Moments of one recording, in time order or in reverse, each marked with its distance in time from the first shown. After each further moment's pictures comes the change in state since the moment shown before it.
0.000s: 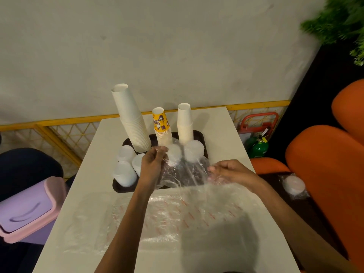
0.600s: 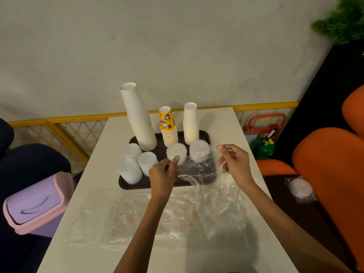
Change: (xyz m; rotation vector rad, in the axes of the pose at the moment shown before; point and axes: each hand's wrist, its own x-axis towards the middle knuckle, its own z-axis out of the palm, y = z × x) left_hand -0.026 -0.023 0.008 0.387 0.168 0.212; right_hand 0.017 -0.004 0.027 0.249 0.532 -0.370
